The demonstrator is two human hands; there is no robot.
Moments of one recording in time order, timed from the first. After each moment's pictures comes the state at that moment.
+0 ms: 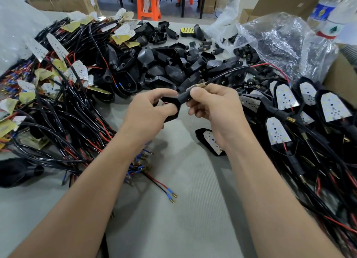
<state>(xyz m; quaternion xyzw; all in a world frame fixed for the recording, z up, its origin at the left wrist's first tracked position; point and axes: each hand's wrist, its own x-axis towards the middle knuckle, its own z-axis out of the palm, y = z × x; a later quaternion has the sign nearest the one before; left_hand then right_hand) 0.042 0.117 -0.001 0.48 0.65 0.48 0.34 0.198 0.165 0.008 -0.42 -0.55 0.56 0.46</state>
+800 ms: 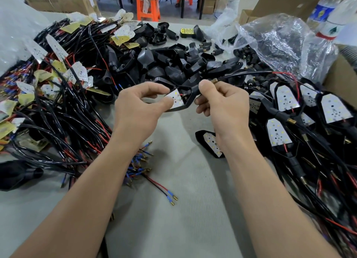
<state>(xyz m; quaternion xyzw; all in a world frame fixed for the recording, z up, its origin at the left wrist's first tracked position) 0.034 0.121 -0.007 0.45 0.64 0.57 0.24 0.194 0.165 0.005 -0.47 -0.52 0.47 0.54</state>
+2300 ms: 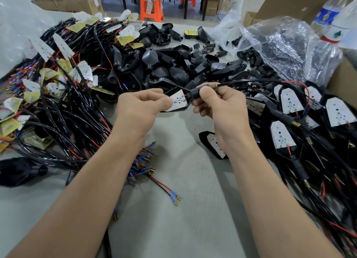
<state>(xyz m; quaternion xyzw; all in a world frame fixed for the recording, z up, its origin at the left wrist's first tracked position) 0.027 0.125 -0.009 0.35 0.62 0.61 0.35 0.193 0.169 -0.003 -0.42 -0.53 0.53 0.52</state>
